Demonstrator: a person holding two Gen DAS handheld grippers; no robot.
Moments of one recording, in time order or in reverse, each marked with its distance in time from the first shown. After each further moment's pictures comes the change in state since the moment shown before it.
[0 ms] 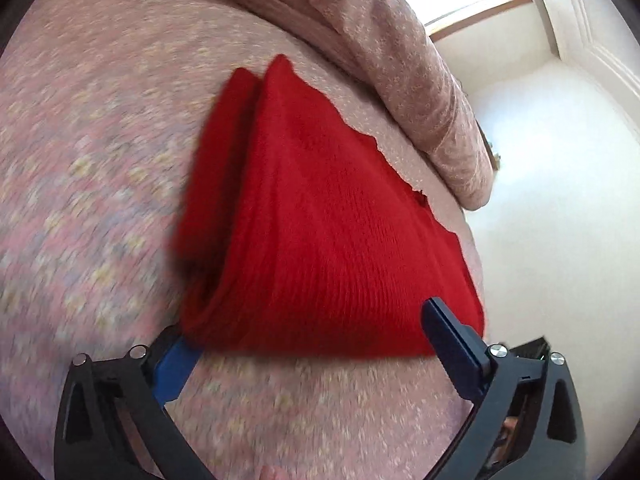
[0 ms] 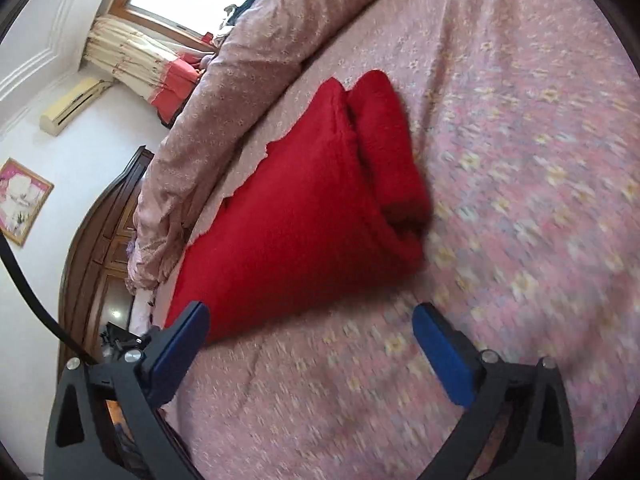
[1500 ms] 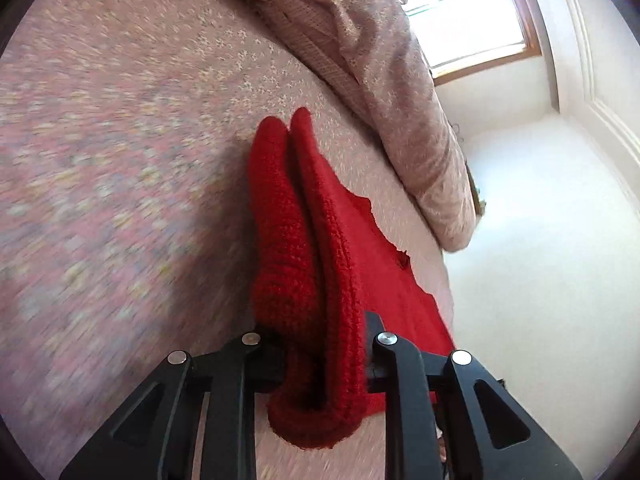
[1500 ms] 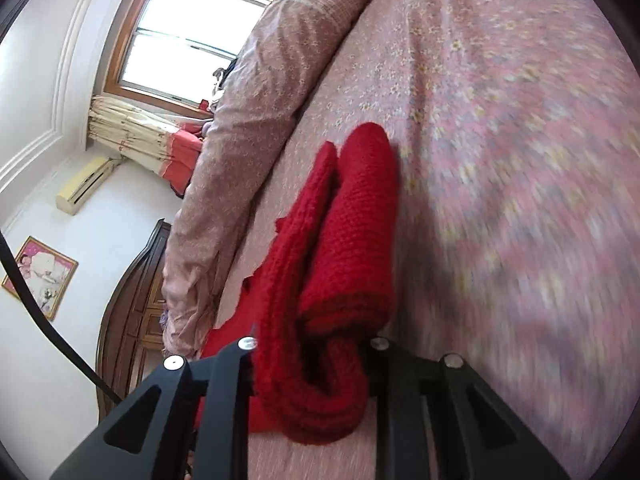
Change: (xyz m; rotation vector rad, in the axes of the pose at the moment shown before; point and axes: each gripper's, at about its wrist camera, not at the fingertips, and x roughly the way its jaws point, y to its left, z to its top) left arm -0.056 0.025 -0.006 -0.148 -0.093 -0.081; right arm -0.003 -0.003 -0.011 0.149 -0.206 0.110
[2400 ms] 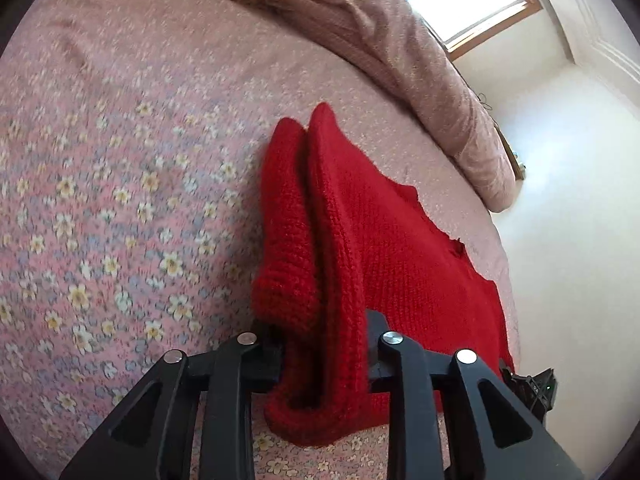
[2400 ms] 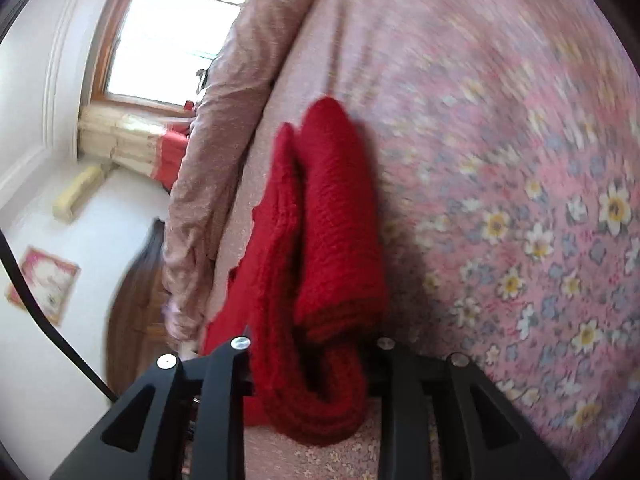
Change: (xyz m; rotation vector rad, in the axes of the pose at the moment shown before) left arm -0.041 0.020 -0.052 0.120 0.005 0.199; right arm -0.050 -0.032 -0.097 0.135 0.021 -0.002
